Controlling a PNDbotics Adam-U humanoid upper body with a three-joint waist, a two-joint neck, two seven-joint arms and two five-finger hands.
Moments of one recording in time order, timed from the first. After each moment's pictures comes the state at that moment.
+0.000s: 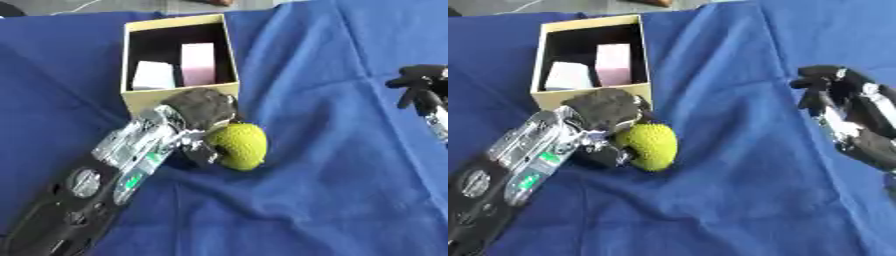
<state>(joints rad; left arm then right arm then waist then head) -0.89 0.19 -0.56 -1.47 -1.08 -0.03 -0.54 -0.11 -0.61 -0.08 -1.99 -0.17 -0.17 0.17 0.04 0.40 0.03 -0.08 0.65</state>
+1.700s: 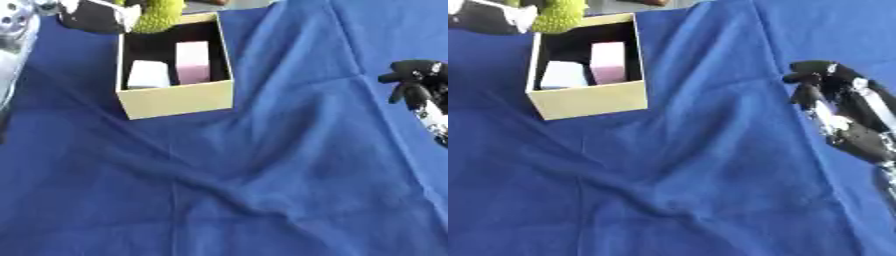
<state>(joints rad) -1.07 0.41 -0.24 -1.54 -0.94 0.13 -0.49 -0.10 -0.61 -0.09 -1.99 -0.17 -0.17 0.16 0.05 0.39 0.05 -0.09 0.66</state>
